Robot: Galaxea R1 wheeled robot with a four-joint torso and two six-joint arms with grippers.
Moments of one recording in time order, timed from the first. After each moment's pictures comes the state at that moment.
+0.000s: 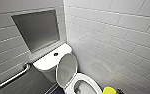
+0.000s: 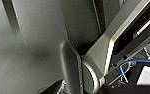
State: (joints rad) left arm 1.46 2.64 -2.01 0.03 0.11 0.13; right arm -0.77 2.29 -1.59 0.24 -0.03 0.31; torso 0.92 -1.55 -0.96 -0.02
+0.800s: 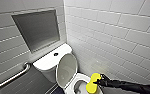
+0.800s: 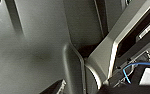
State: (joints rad) left arm 1.46 2.63 -2.01 0.02 0.11 0.13; right arm -0.54 2.62 -1.93 0.23 -0.18 0.31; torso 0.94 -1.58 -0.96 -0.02
